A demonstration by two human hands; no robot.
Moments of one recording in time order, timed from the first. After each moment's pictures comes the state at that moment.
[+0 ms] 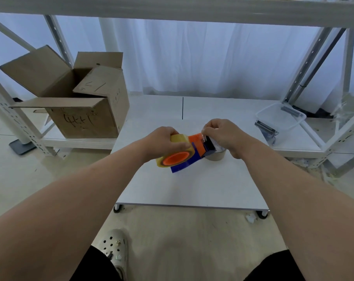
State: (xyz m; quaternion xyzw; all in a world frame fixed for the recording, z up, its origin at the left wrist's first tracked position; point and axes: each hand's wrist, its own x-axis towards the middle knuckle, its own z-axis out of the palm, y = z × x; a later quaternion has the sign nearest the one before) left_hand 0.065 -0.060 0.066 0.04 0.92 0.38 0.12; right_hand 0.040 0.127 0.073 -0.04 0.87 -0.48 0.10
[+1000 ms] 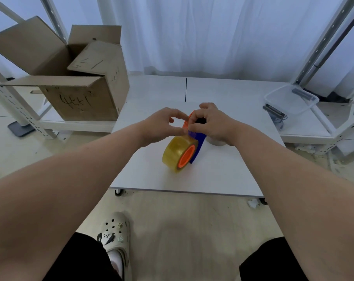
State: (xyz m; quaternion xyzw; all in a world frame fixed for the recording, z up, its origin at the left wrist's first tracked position) left_hand 0.055 -0.067 0.050 0.07 0.88 0.45 0.12; right_hand 0.032 0.105 0.050 -0.18 0.90 -0.38 0.14
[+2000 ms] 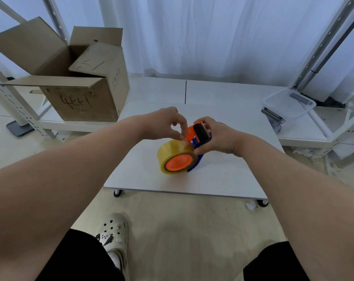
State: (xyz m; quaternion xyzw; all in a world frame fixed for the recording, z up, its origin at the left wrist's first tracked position) left_hand 0.054 -0.072 0.071 0.19 0.95 0.22 0.14; right_hand 0.037 0.125 0.033 -0.14 0.87 -0.41 0.24
